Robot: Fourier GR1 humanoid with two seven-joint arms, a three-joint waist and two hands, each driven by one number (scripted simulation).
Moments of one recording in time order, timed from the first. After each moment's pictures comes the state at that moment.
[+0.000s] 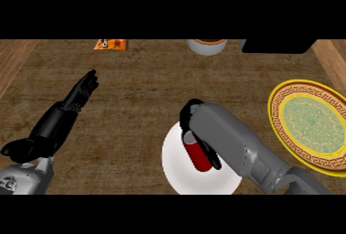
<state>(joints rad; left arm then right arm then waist) -0.18 0.43 -0.19 -1.63 0.14 -0.02 -0.06 -1.02 -0.02 0.77 -0.54 0.03 1.25 0.62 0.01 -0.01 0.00</state>
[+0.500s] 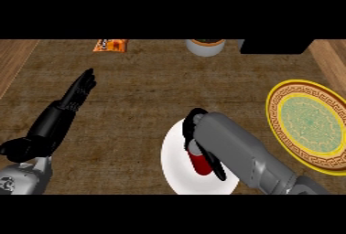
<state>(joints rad) -0.18 0.42 -0.16 -1.64 0.13 -0.03 -0.04 -0.92 -0.07 0.81 -0.69 0.06 1.27 0.63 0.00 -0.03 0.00</state>
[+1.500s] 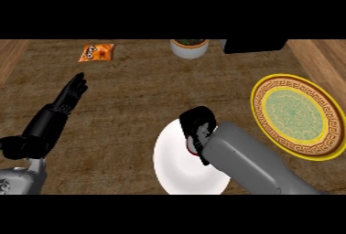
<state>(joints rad) -0.14 0.41 -0.10 -1.60 0.12 -0.05 -0.04 -0.77 -0.17 0.76 -1.15 0.40 0.75 0.74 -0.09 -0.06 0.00</state>
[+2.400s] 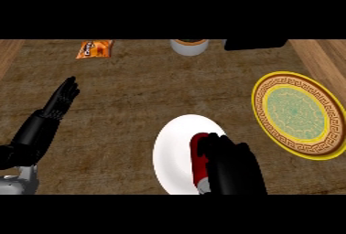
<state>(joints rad) -0.08 0.42 -0.07 -1.64 0.12 -0.06 -0.06 -0.38 -0.33 0.88 -2.02 1.04 0.18 1.09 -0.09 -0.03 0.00</state>
